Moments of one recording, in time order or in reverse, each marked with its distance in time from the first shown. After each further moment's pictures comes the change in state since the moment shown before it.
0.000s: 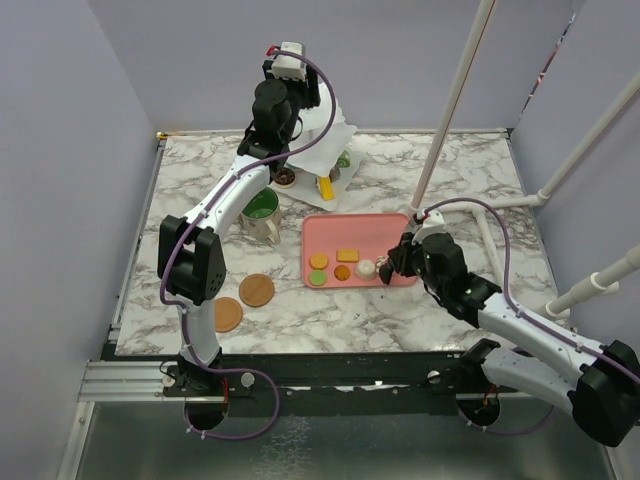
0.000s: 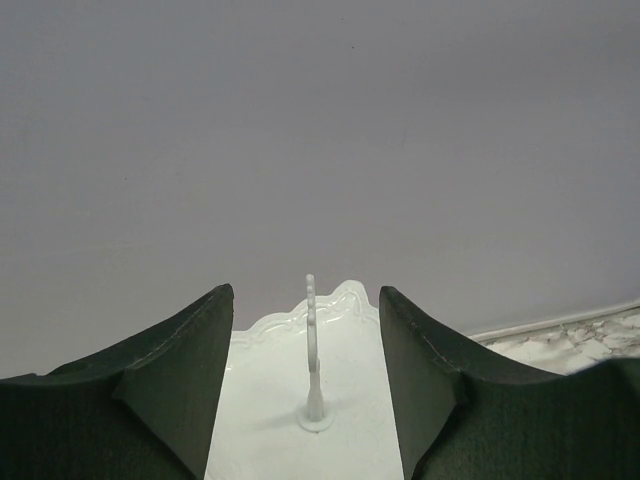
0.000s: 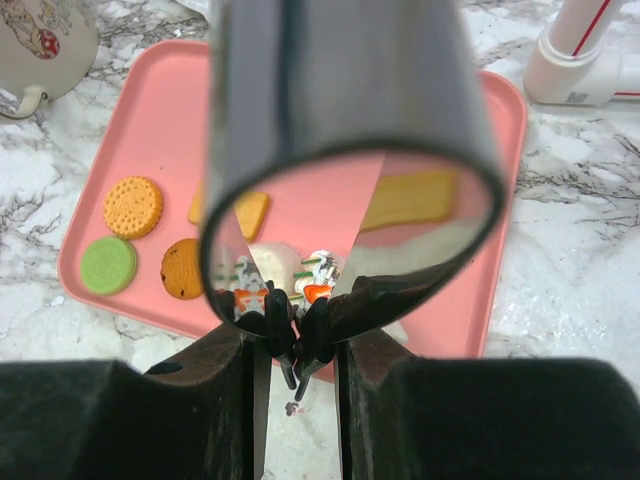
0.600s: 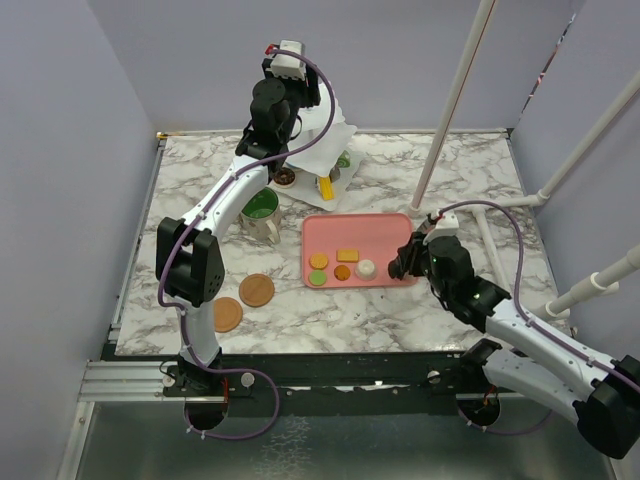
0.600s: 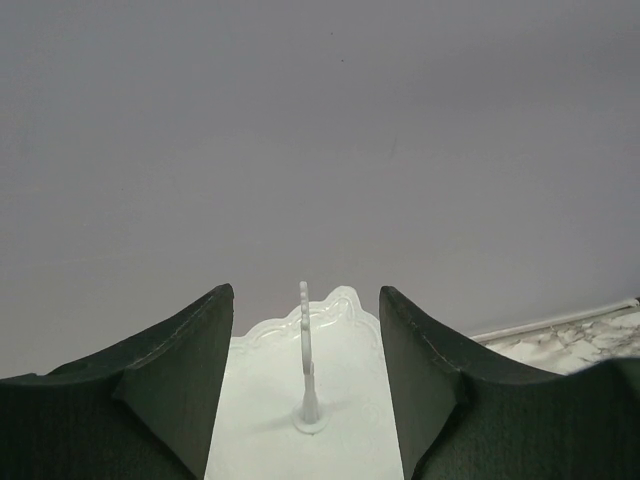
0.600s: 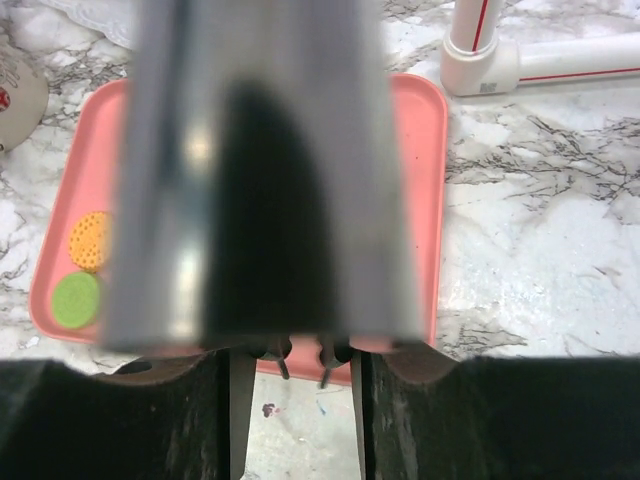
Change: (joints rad) left arm 0.000 -0.016 -0.003 0.001 0.018 0.000; right arm 0.000 -0.073 0.000 -0.069 0.135 0.063
